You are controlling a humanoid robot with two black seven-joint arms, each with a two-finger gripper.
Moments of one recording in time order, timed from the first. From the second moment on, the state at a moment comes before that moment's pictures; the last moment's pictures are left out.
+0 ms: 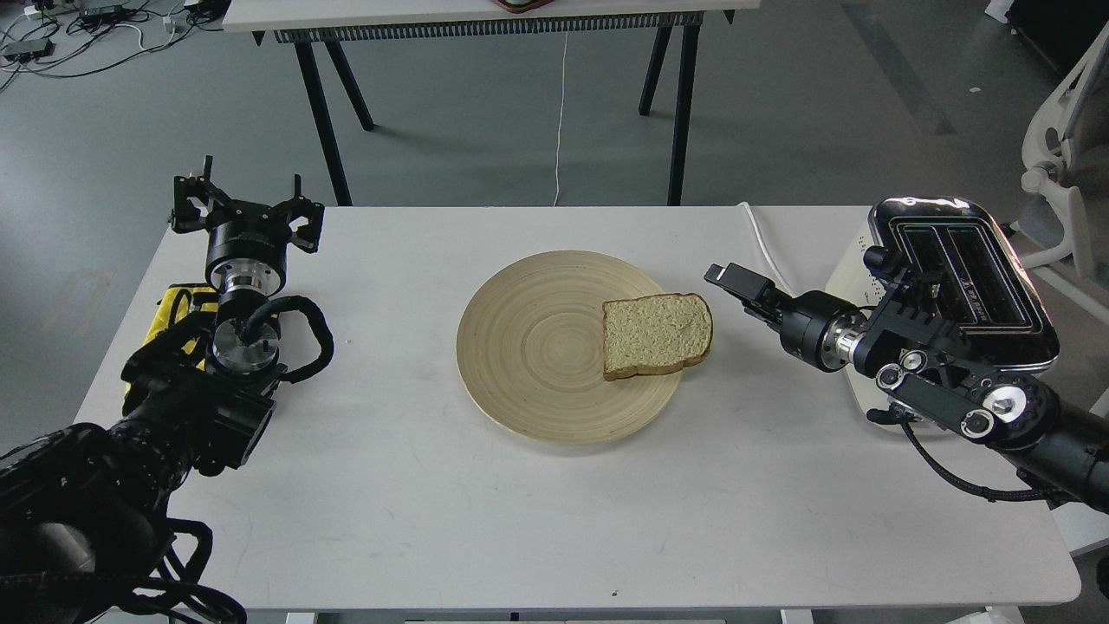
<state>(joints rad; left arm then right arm) -0.82 0.07 -0.61 -0.22 -0.67 -0.49 -0.44 0.79 -0.38 0.22 0.79 -0.97 0.07 0.26</state>
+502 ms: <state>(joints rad) -0.82 0.07 -0.61 -0.22 -0.67 -0.49 -0.44 0.78 -0.32 0.15 0.76 -0.97 0.04 0.25</state>
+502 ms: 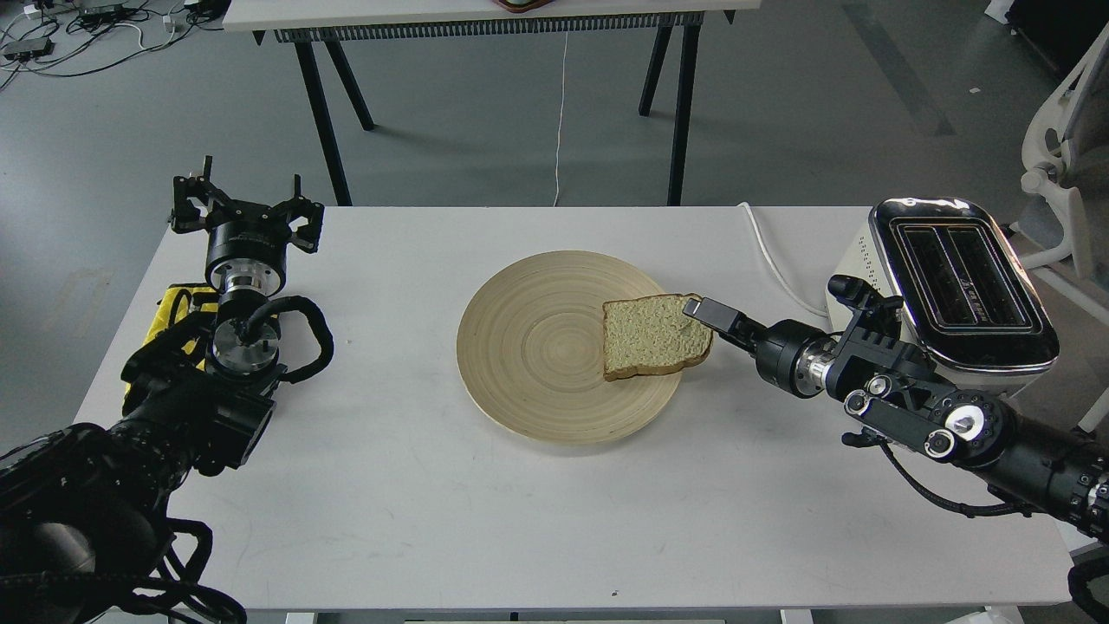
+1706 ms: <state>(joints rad) -0.82 0.07 -0.61 -0.22 -0.67 -0.49 -0.44 0.77 -0.30 0.12 0.78 -0.96 0.00 0.25</state>
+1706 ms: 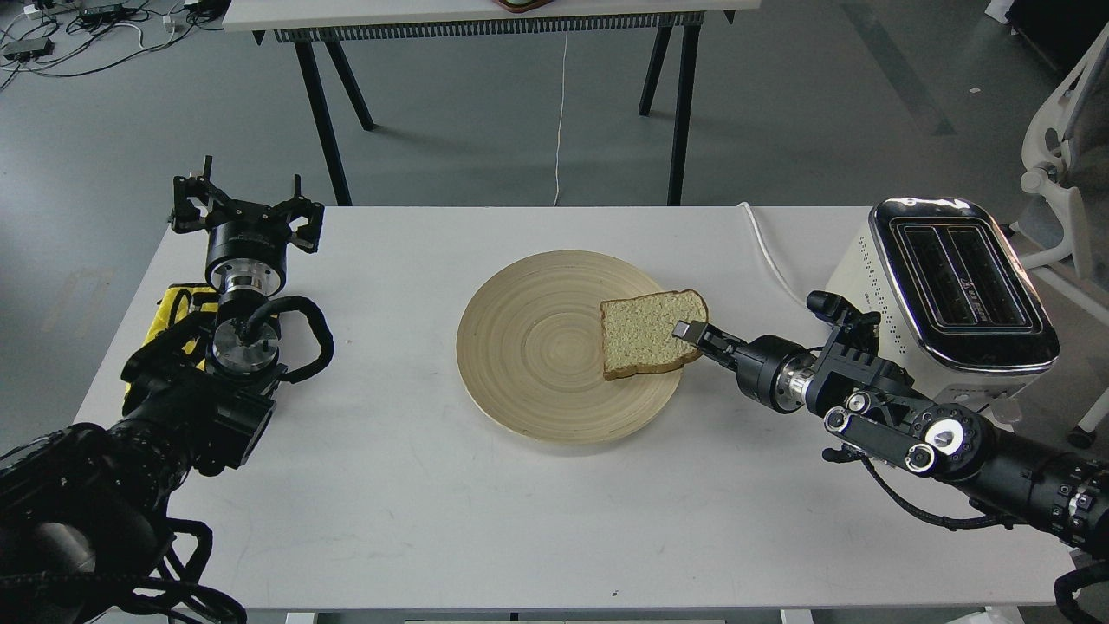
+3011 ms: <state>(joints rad) -0.82 0.07 -0.61 -0.22 -0.67 -0.49 -0.44 0.78 -1.11 0.49 1.36 -0.95 0.00 0.26</state>
